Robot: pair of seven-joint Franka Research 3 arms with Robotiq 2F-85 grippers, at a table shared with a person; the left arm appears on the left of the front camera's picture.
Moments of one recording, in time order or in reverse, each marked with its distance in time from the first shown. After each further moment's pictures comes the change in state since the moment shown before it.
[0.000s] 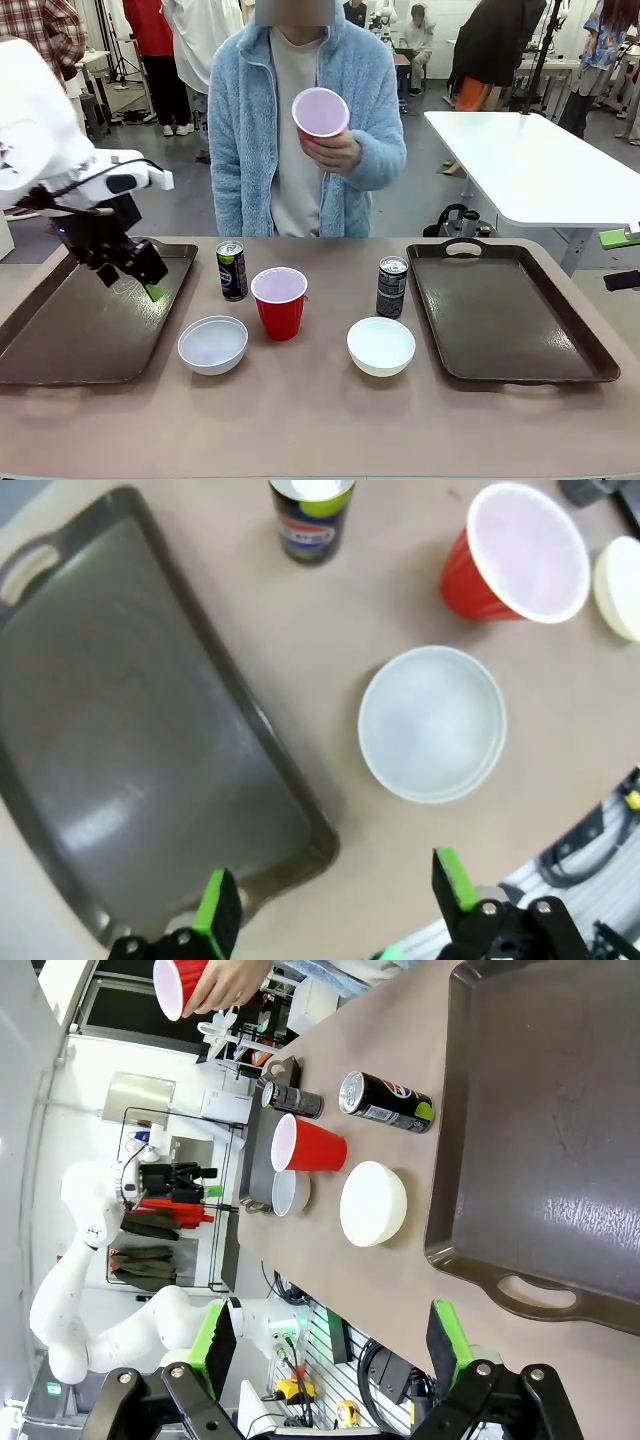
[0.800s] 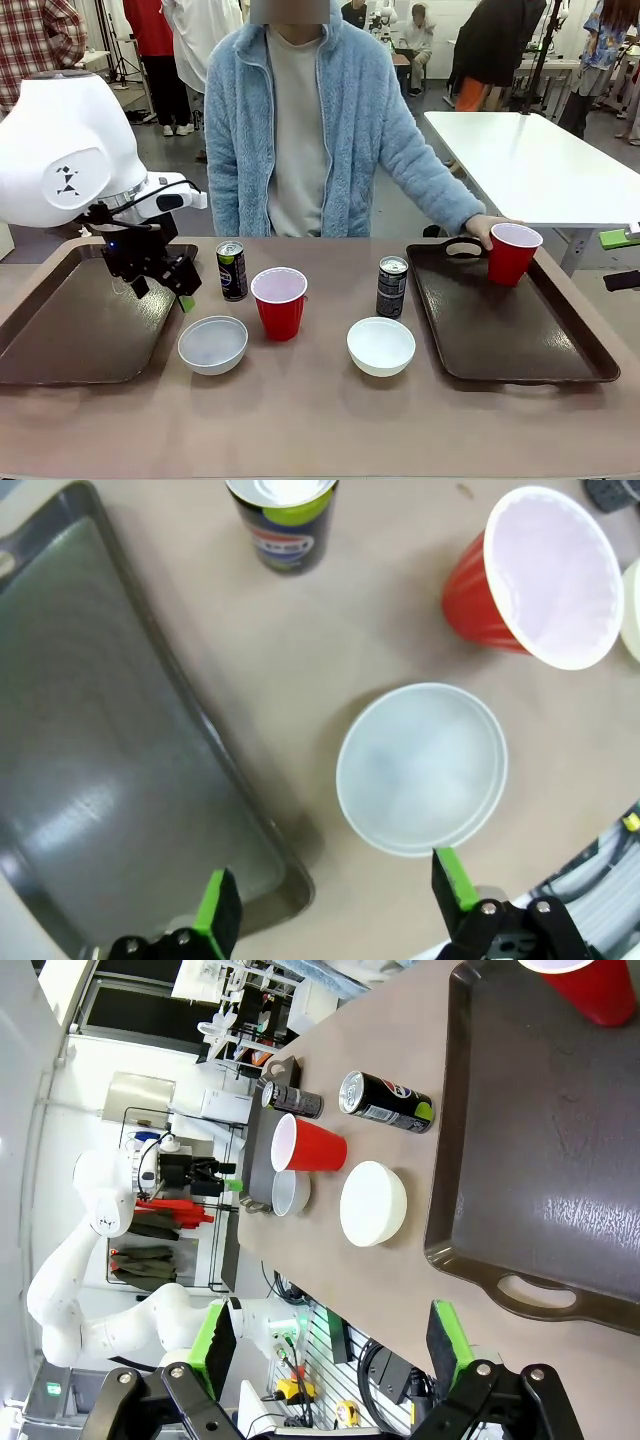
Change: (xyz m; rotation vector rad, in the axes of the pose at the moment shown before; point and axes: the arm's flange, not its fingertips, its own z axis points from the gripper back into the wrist) left arm 0.026 -0.016 -0.034 -0.012 0.039 0.026; right arm 0.000 0.000 0.000 0.000 0.000 0.000
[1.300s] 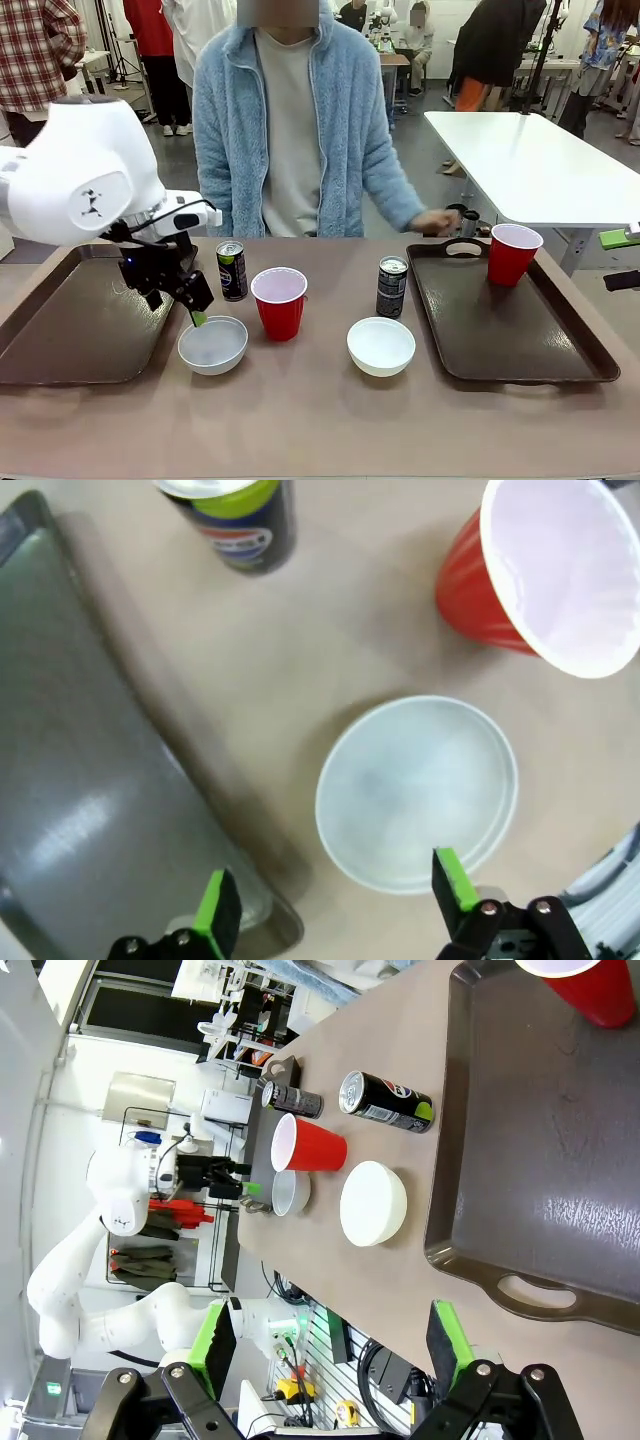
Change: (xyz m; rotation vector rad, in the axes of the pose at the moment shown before) left arm 0.008 -0.014 -0.039 0.007 0.030 -0.054; right arm 0.000 0.000 0.000 0.000 0.000 0.000
